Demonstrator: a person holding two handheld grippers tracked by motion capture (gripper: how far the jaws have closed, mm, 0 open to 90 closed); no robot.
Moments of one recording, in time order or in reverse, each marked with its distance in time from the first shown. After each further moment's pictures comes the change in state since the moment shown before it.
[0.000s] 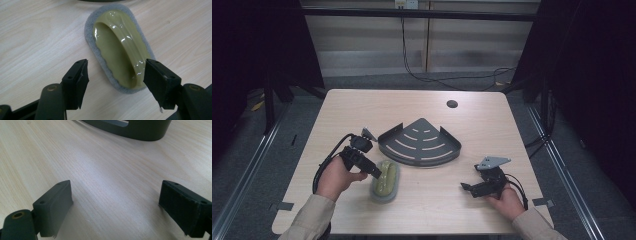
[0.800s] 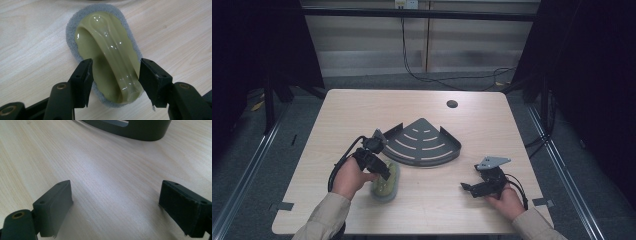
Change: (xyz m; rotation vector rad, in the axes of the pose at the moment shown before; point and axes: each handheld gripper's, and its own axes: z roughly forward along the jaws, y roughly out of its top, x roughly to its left) left arm -0.015 0.015 0.024 0.063 -0.015 -0.046; right arm 0.000 0.000 0.000 0.000 0.000 0.001
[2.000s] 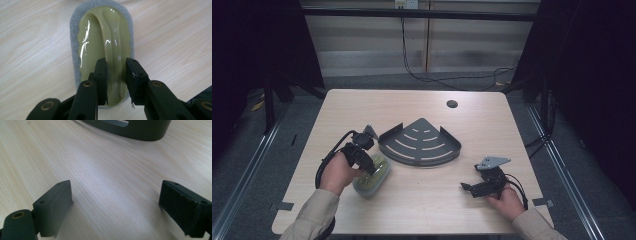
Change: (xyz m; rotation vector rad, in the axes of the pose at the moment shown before) left arm 0.018 -0.007 -0.030 0.013 0.061 0.054; right arm 0.000 0.000 0.000 0.000 -0.001 0.000
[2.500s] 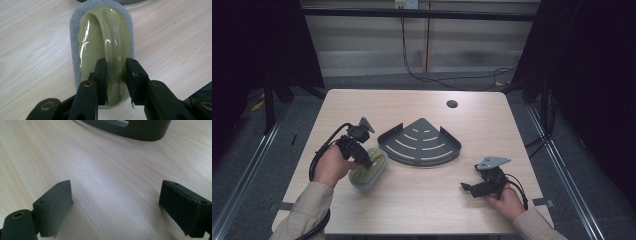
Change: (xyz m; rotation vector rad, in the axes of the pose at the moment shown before) left arm 0.010 0.007 -0.018 -0.018 -0.013 0.008; right arm 0.000 0.000 0.000 -0.002 0.000 0.003
